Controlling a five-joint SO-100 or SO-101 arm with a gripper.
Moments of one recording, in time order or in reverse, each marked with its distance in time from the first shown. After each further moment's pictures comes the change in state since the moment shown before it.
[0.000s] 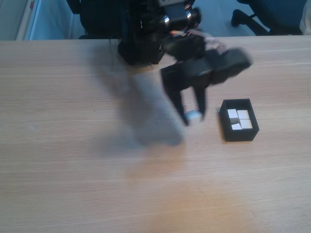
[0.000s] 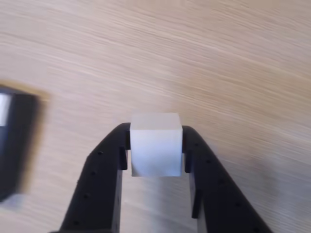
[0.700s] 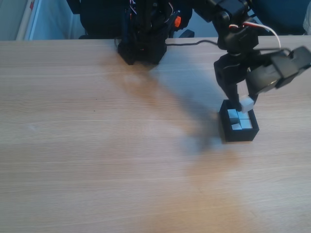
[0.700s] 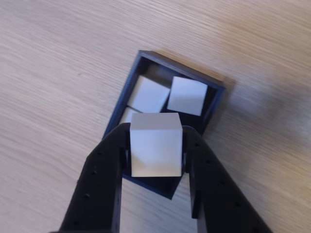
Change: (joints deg) arm -19.7 -20.4 -23.9 13.9 20.0
